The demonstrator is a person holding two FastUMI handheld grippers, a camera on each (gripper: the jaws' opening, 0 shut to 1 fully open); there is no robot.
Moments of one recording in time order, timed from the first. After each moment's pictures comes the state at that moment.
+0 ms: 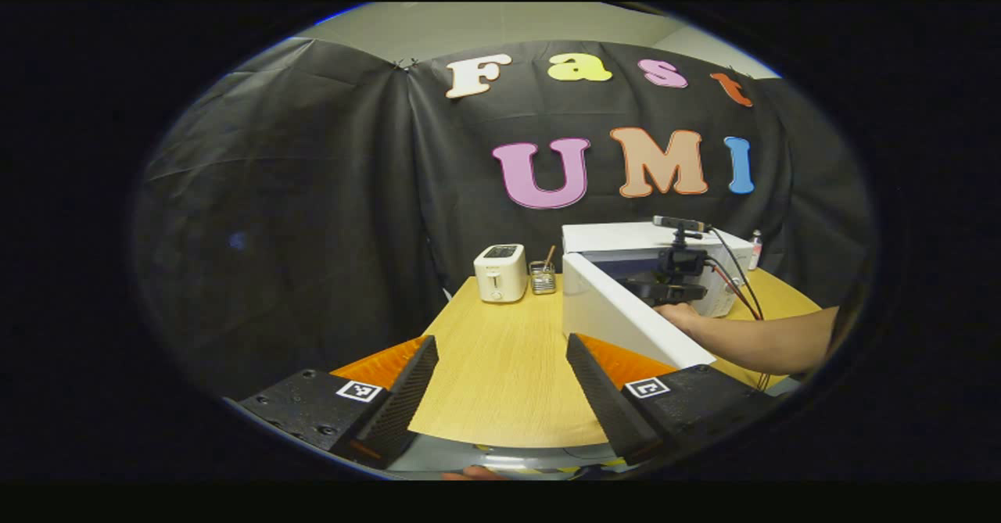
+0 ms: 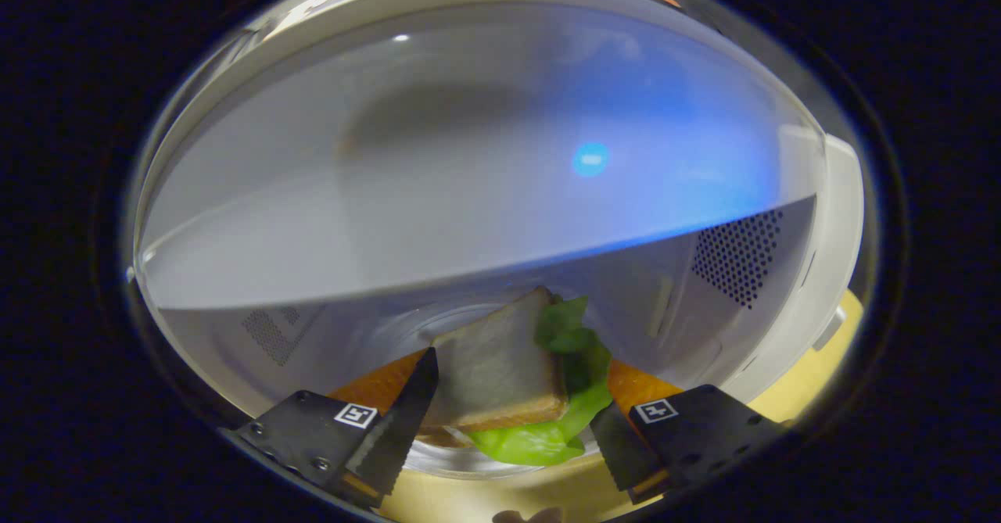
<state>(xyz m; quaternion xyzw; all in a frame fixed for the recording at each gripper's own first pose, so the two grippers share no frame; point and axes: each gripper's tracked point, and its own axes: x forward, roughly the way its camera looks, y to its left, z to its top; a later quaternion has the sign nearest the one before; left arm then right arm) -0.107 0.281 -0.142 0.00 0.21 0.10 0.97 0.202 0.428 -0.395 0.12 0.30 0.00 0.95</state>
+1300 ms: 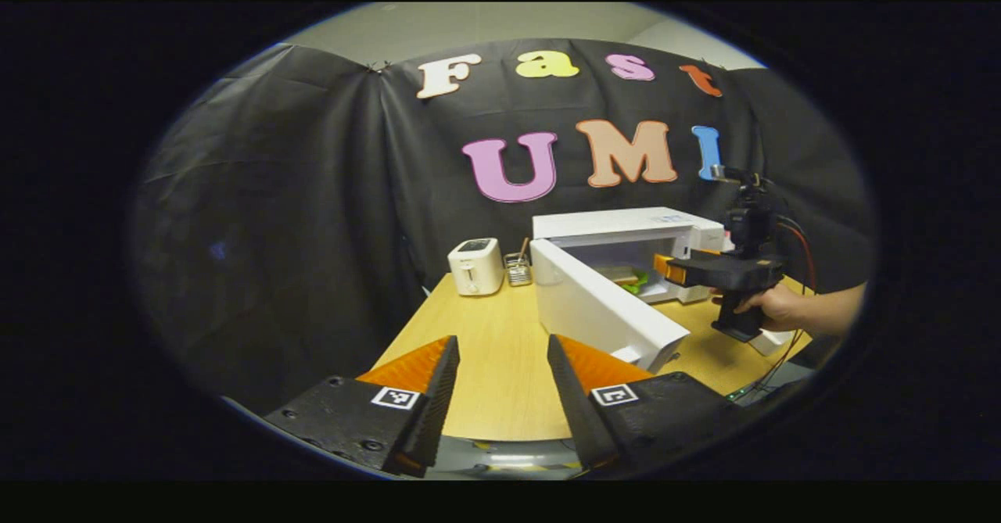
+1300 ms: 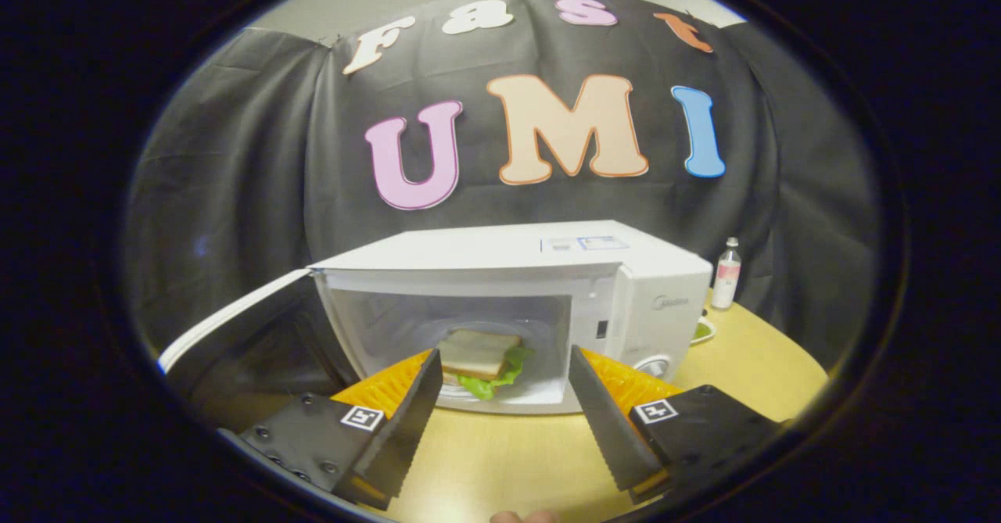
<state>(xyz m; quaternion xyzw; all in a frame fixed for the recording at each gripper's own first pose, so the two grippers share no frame) -0.125 0.229 -0.169 0.01 0.22 0.02 0.98 0.072 0.325 -0.256 0.05 0.20 0.14 0.97</state>
